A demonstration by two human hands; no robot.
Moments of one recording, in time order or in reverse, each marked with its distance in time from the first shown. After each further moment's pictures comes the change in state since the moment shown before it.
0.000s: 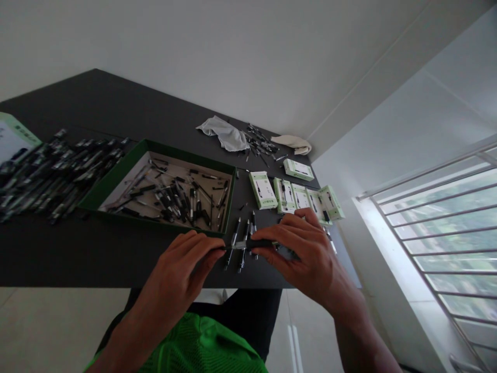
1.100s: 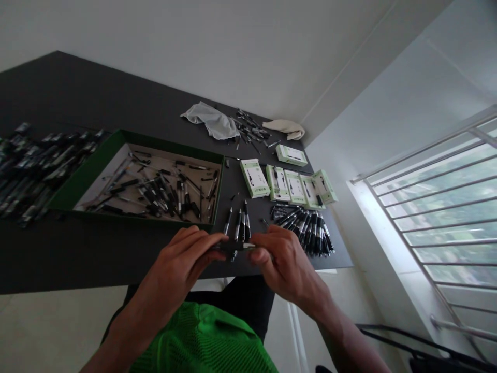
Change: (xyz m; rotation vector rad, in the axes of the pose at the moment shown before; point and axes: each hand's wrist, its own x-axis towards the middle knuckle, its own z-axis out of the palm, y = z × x) left_hand 0.002 -0.001 0.016 -0.081 -0.112 0.026; right_hand -0.035 0.000 0.033 0.223 -0.012 0.189
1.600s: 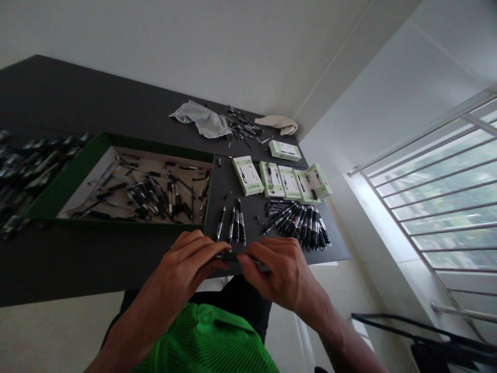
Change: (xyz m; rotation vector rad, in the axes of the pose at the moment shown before) left_hand 0.007 0.012 0.013 0.015 -0.097 0.086; right_hand -0.020 0.004 0.003 -0.058 0.078 0.006
